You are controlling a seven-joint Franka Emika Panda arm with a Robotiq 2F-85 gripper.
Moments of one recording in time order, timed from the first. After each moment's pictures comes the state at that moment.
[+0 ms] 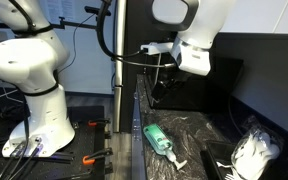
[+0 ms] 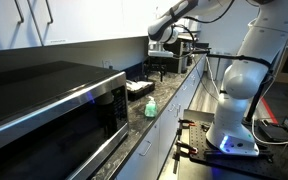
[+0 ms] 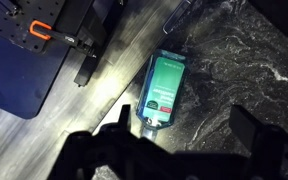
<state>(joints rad) -0.24 -0.23 -0.21 -2.42 0.21 2.04 0.55</state>
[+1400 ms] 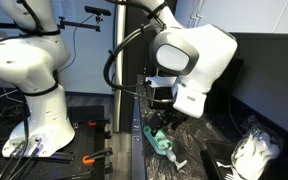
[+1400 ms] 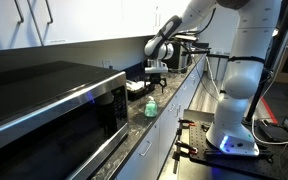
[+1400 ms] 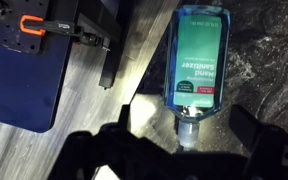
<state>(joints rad) -0.27 0.01 -0.22 -2.43 0.17 2.23 0.71</state>
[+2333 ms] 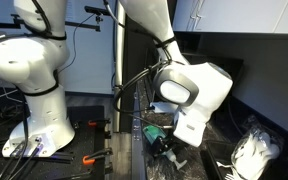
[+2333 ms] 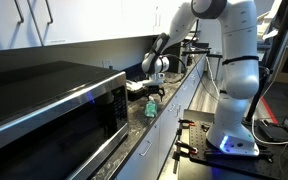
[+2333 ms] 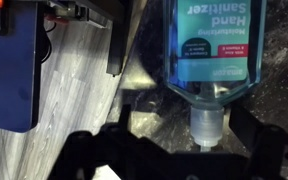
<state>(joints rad) -0.23 0.25 -0.26 -2.38 0.16 2.43 0.80</state>
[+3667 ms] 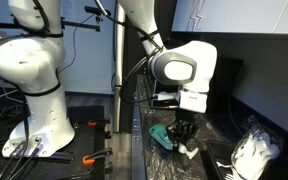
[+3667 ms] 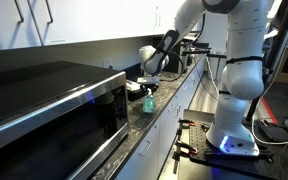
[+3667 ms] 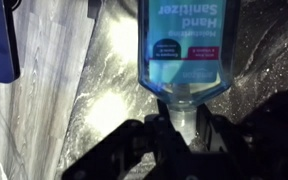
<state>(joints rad) -0.08 0.13 -0.33 -2.44 -0.24 2.58 1.16</state>
